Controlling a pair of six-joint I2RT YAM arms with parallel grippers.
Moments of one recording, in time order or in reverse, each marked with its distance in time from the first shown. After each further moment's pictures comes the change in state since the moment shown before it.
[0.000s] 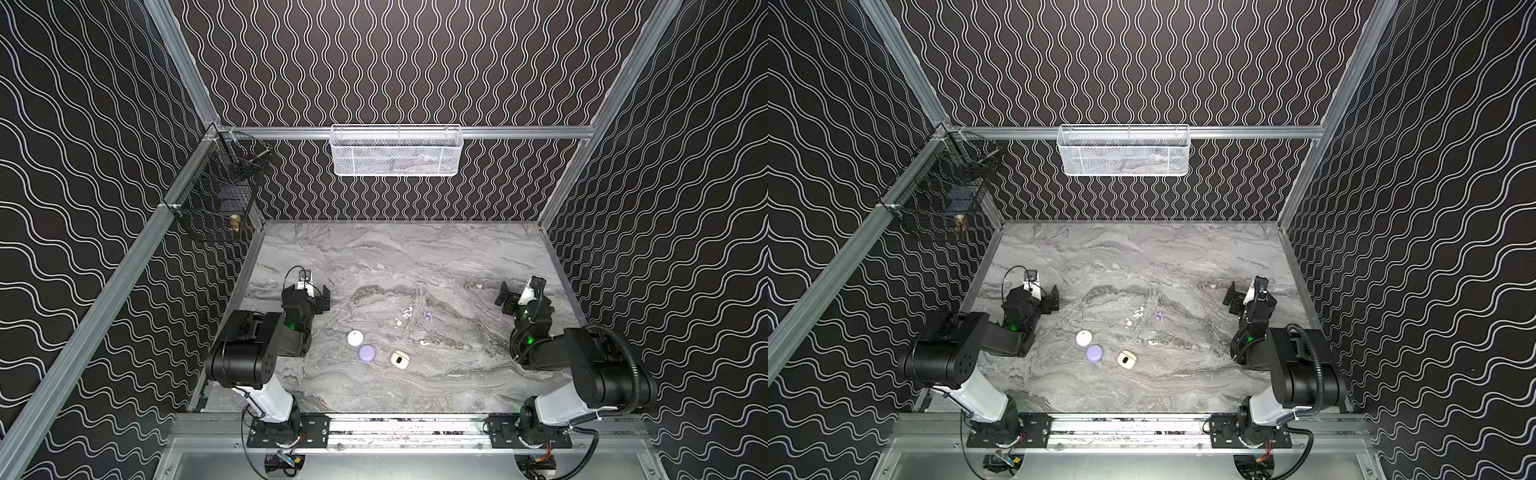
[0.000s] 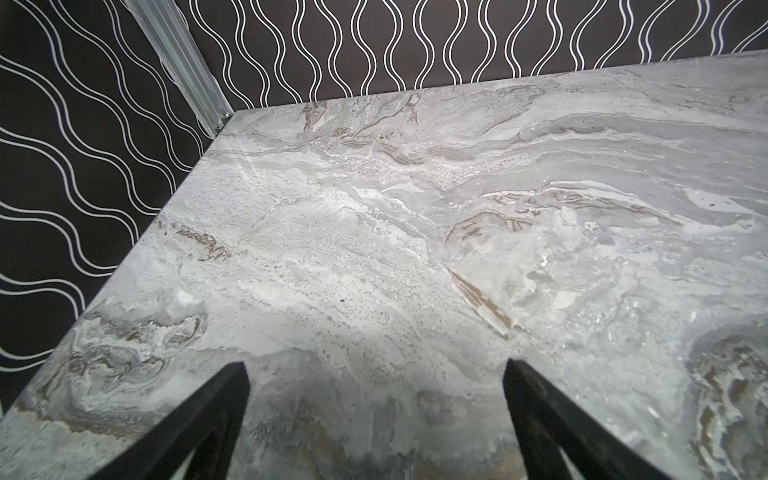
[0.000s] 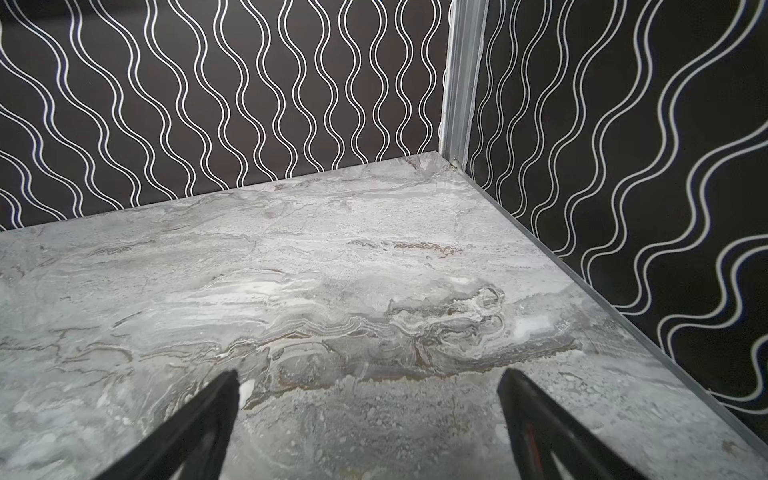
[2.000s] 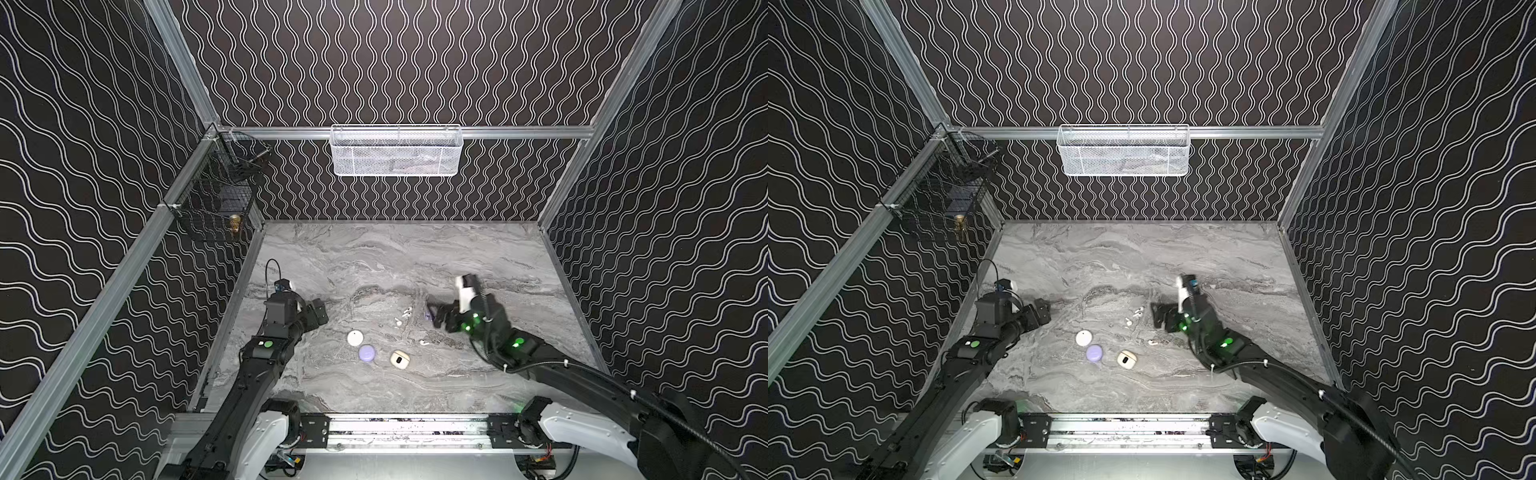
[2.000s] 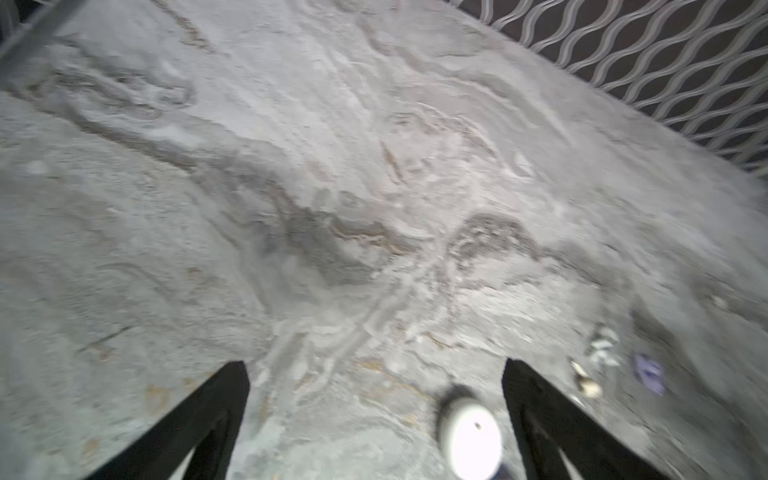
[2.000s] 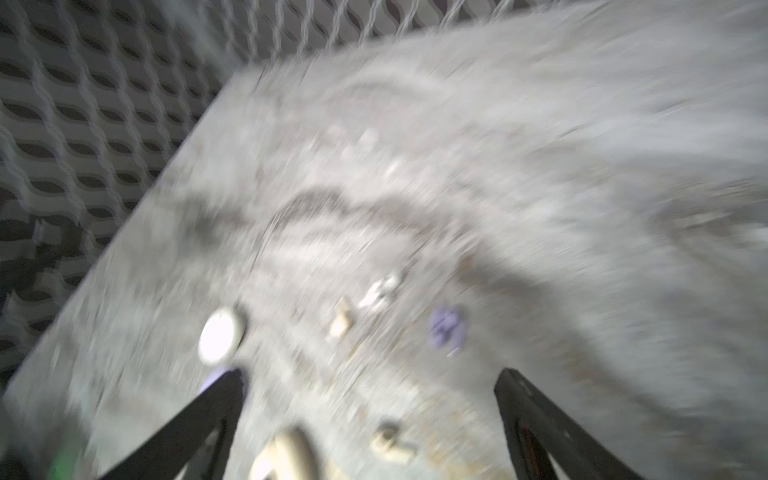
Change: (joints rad) left arm -0.040 -0.874 0.149 -1.339 0.209 -0.504; right arm 0.877 -0.404 0.349 -1.140 -0.041 0.385
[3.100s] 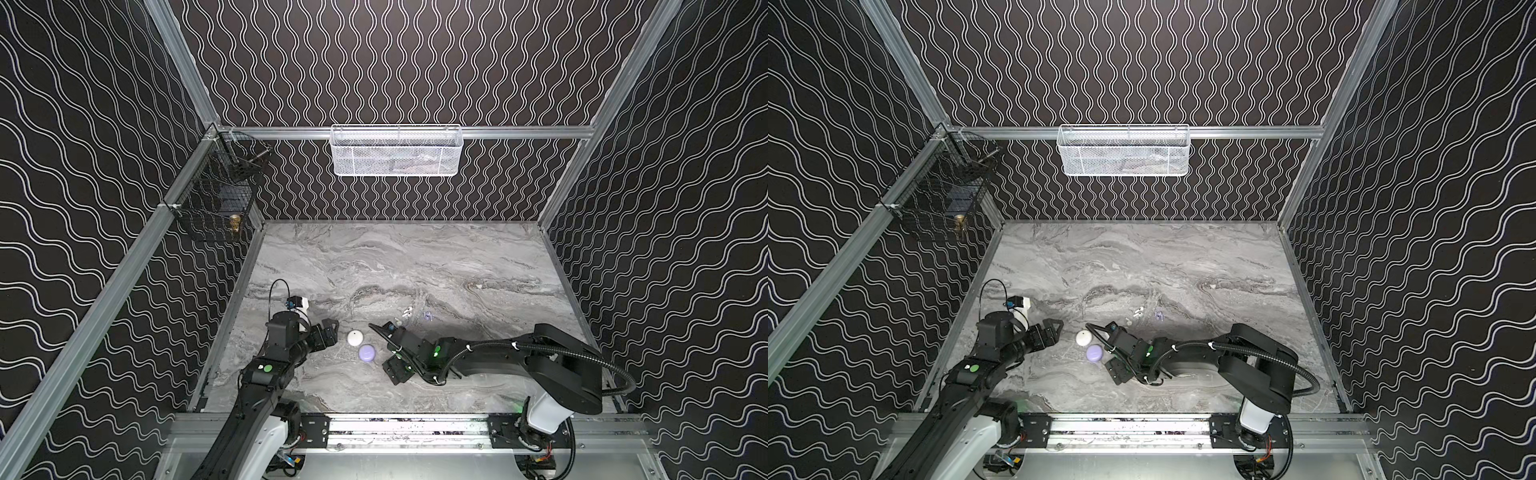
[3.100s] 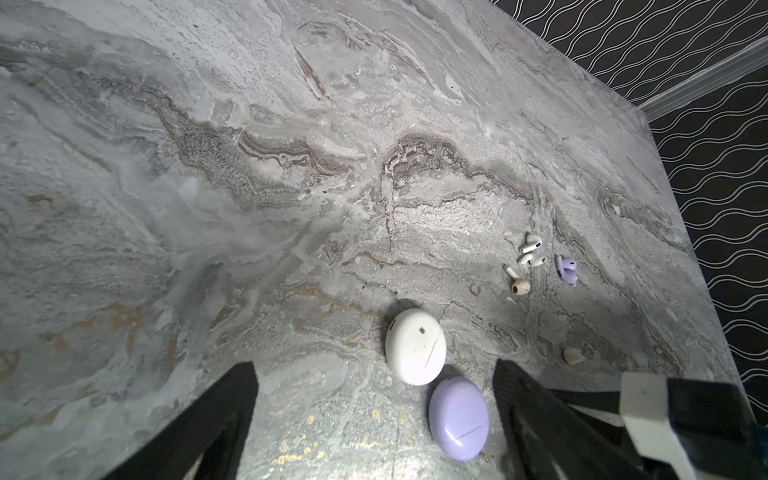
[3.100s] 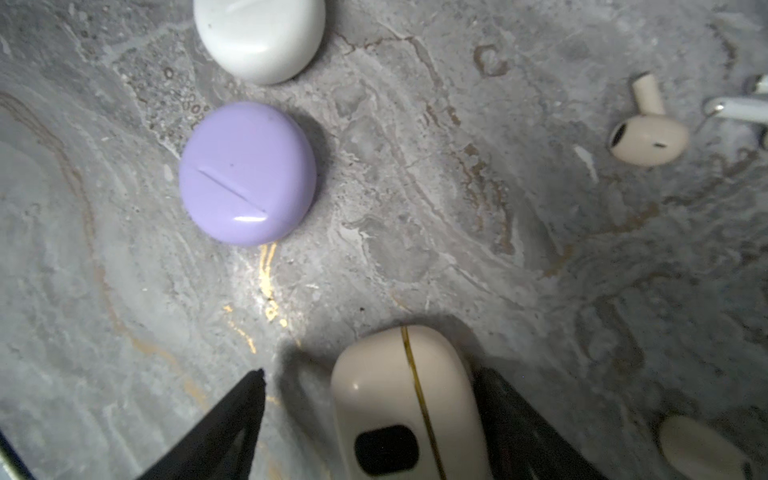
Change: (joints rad) left arm -0.057 -0.159 -0.143 -0.016 0.138 -0.026; right arm 0.323 0.566 0.262 -0.152 -0.027 -0.079
